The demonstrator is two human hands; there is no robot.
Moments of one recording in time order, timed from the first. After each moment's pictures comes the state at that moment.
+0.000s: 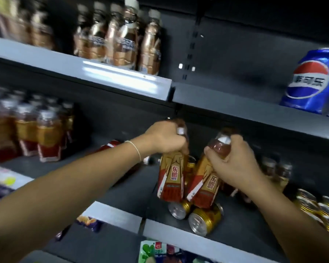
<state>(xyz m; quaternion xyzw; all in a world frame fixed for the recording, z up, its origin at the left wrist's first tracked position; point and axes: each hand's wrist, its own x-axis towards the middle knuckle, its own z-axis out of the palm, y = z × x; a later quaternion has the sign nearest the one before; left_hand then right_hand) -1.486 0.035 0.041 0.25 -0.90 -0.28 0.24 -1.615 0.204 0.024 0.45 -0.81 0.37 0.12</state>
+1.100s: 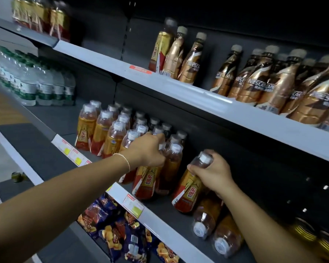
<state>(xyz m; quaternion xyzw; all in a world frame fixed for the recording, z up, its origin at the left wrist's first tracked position) -1.179 -0.254 -0.015 0.45 -0.85 -0.14 0.25 -1.390 -0.164 -0.032 0.50 -0.74 0.44 -0.08</state>
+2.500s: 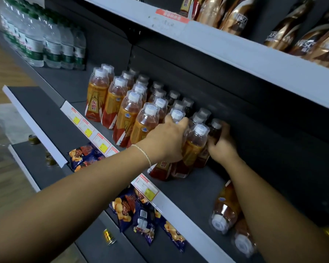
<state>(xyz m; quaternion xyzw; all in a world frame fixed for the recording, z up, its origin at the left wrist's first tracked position) -1.193 -0.259 -0.051 0.47 -0.85 -0.12 0.20 -1.428 -0.276 -0.081 0.59 -0.72 0.36 0.00</state>
